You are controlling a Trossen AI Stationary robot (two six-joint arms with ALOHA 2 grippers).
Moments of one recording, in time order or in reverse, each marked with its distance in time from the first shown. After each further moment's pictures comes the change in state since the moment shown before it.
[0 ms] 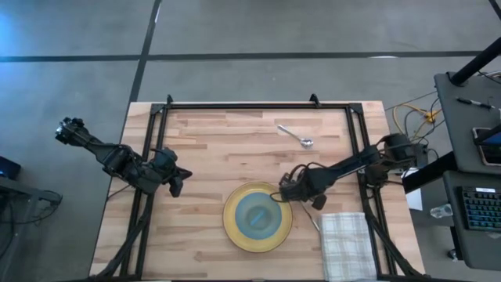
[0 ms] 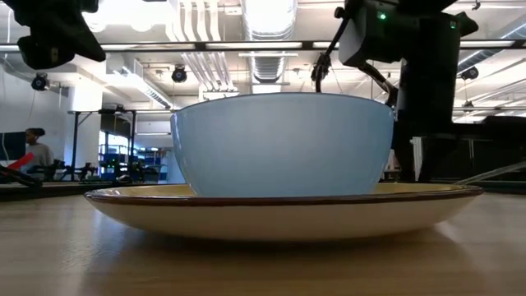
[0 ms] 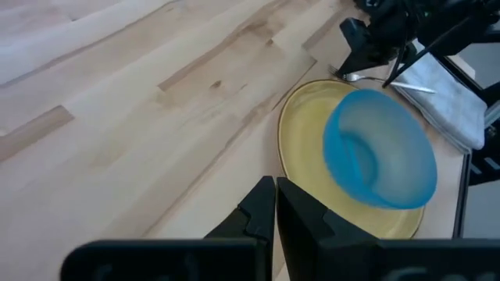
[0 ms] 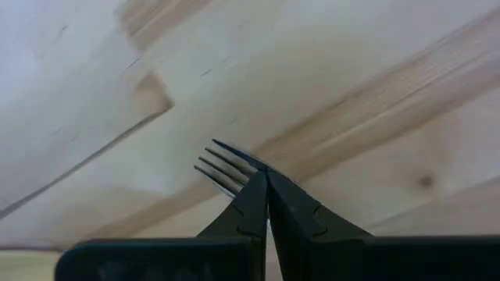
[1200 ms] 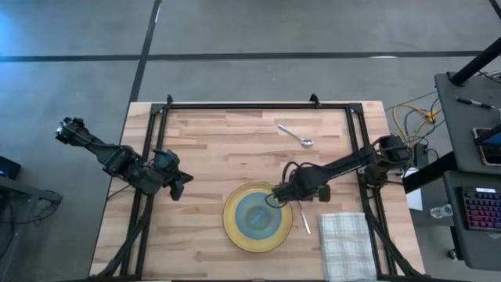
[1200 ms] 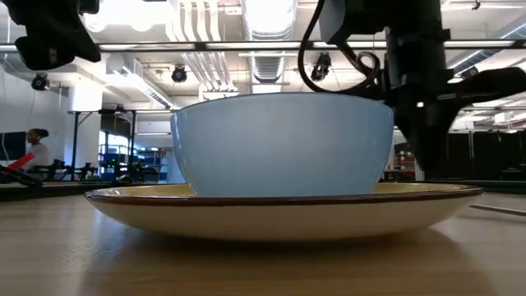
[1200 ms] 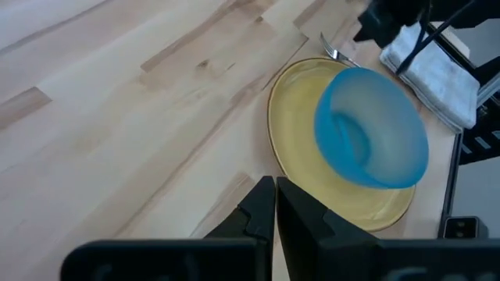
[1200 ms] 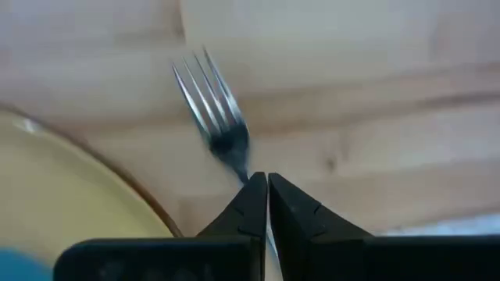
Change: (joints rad) left arm 0.000 0.024 0.000 0.020 0.067 0.002; right arm 0.006 0.054 0.245 -0.366 -0.099 -0.439
